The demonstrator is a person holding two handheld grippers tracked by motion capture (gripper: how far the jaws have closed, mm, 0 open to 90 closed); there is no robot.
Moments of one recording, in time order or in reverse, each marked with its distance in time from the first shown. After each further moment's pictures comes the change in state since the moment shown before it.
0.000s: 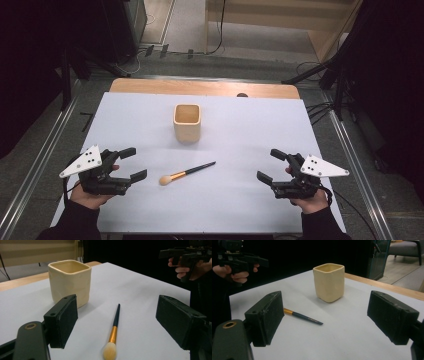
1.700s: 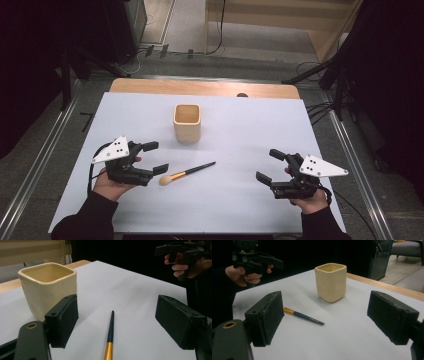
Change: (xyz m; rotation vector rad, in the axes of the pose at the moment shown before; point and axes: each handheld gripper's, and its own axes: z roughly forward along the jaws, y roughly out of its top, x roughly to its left) left arm 0.001 0.012 0.056 0.035 -0.084 0.038; right arm 0.001 0.001 0.001 0.008 0.012 -0.007
